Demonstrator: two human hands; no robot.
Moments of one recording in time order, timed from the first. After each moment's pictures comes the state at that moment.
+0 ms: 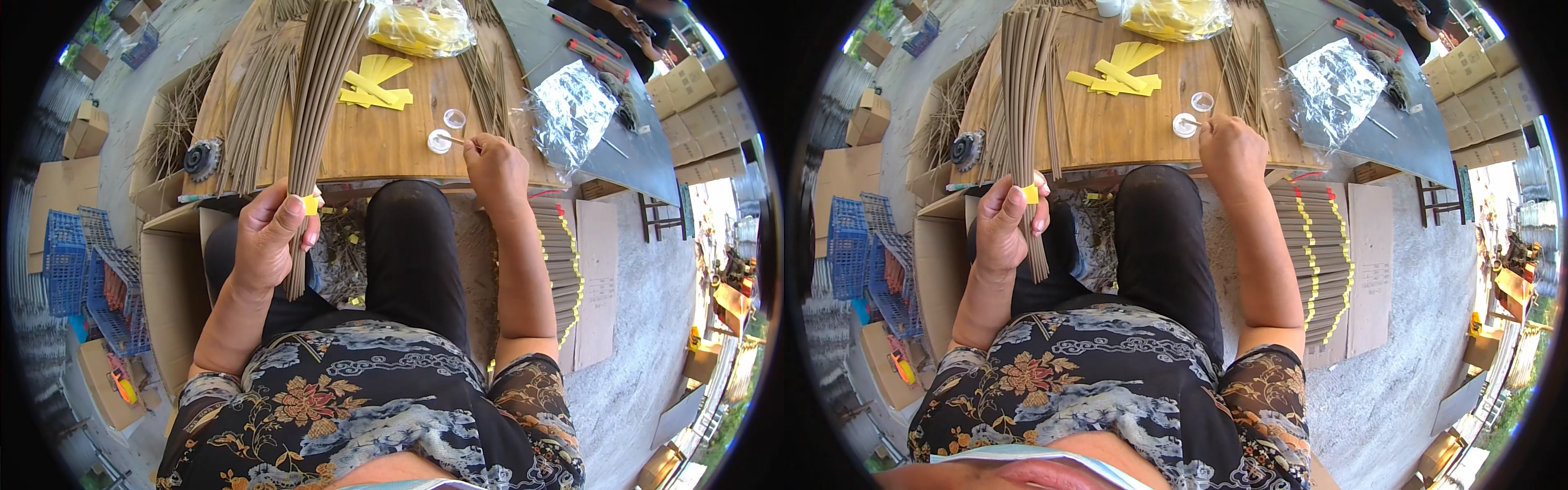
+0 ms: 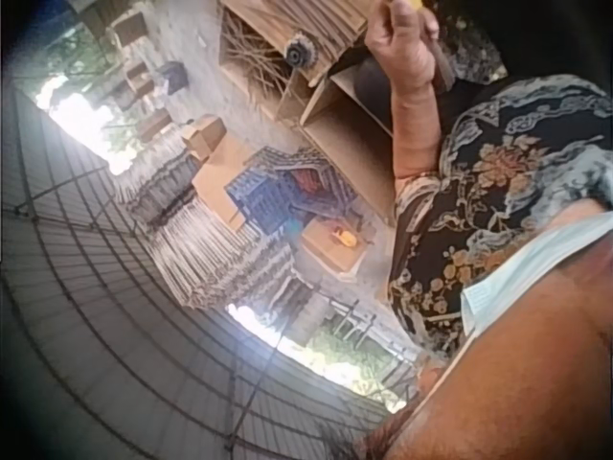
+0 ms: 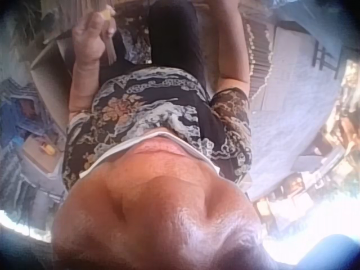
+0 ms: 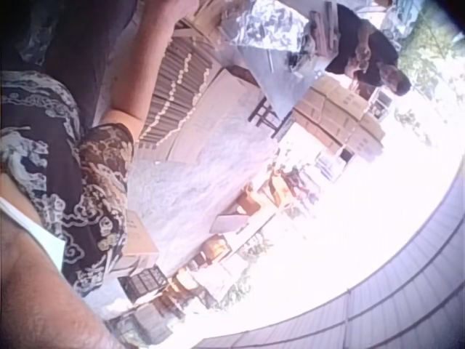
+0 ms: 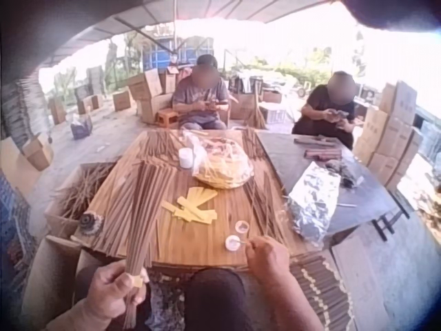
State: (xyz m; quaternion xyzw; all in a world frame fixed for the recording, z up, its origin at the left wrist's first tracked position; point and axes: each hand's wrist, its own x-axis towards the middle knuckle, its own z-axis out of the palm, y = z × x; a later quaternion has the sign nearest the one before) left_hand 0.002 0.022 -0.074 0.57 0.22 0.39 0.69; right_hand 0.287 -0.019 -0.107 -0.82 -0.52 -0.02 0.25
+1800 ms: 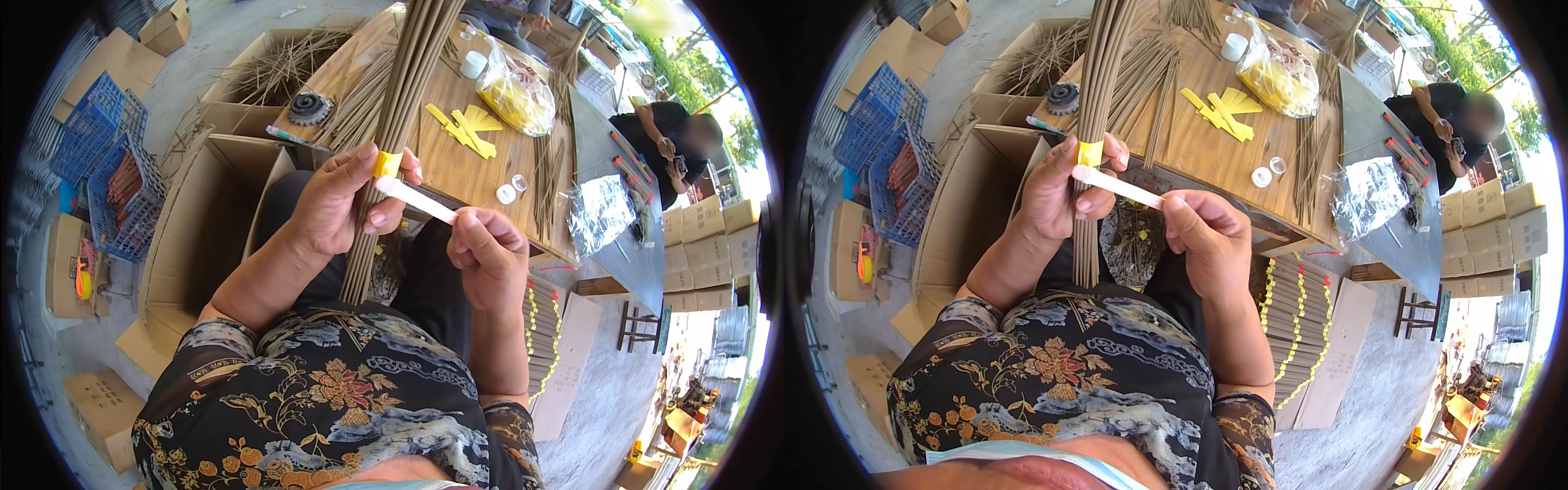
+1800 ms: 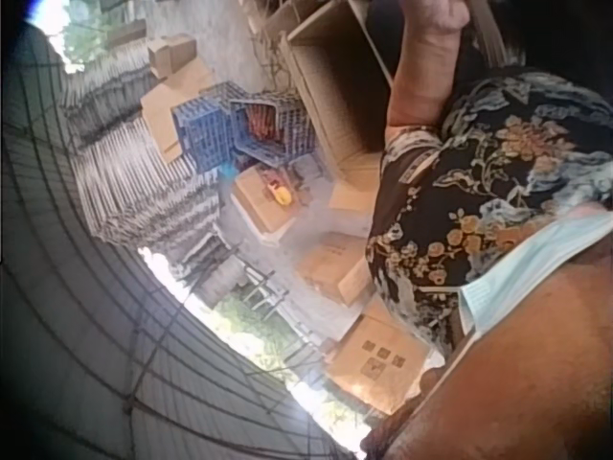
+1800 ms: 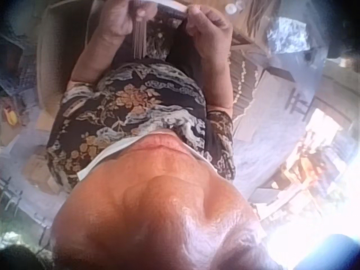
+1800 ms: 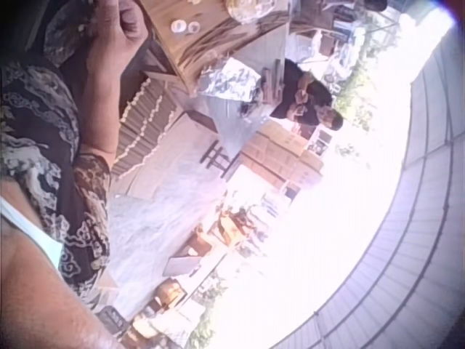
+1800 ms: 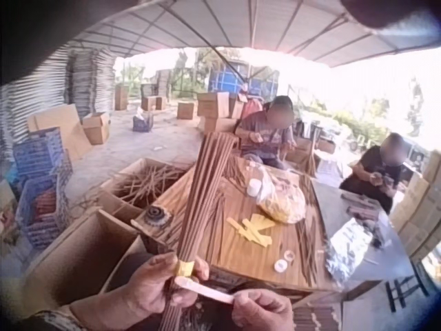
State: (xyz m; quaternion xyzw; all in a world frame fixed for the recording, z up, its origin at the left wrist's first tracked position) left_hand -0.054 -0.010 -0.025 0.33 0.01 0.43 0.84; right_hand 0.122 -0.085 -0.017 -0.38 -0.38 0.57 0.62
